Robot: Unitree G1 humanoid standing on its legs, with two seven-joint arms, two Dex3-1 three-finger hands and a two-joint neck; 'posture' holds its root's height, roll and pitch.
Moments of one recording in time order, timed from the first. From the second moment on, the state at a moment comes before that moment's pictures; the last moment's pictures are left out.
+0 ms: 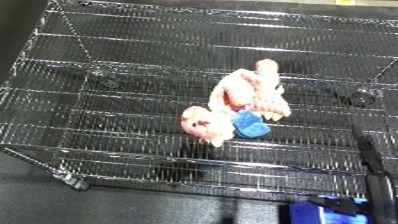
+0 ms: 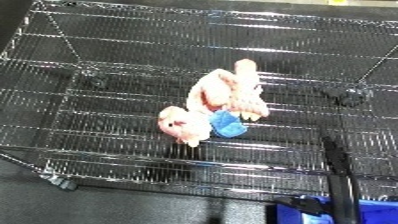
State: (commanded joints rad) left arm 0.19 0.35 -0.06 0.13 -0.41 -0.11 0.24; right arm 0.02 -0.49 -0.15 0.07 -0.03 -0.14 -0.37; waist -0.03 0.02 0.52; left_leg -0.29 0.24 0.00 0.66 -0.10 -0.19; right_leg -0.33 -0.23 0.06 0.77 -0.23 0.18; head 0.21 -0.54
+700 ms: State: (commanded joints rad) left arm 0.20 0.40 -0.14 0.12 -0.45 -0.13 0.23; right arm -0.34 -0.72 0.06 0.19 -0.09 -0.09 -0.34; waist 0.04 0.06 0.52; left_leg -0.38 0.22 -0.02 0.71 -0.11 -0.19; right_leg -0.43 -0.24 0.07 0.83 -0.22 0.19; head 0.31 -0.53
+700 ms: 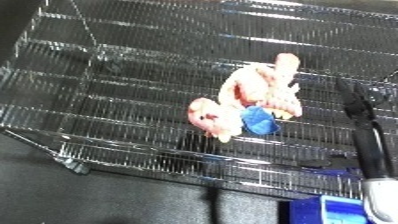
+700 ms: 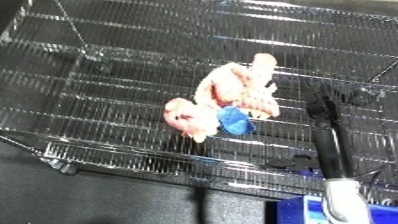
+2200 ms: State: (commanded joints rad) left arm 0.23 0.51 -0.22 0.09 -0.53 -0.18 0.22; right arm -1.11 -0.74 0.59 1.01 -0.07 -0.02 -0.28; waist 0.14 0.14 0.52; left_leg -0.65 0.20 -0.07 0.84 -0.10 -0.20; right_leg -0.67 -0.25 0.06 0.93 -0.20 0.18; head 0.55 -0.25
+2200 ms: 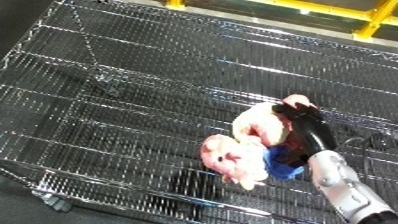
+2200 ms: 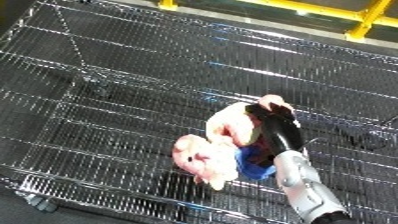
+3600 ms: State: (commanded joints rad) left arm 0.15 0.41 -0.20 0.19 -0.50 -0.14 0.20; right arm -0.29 -0.78 -0.13 0.33 -0.08 -0.08 -0.47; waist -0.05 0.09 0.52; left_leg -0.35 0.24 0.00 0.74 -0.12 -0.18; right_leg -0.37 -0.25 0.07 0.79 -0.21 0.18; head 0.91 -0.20
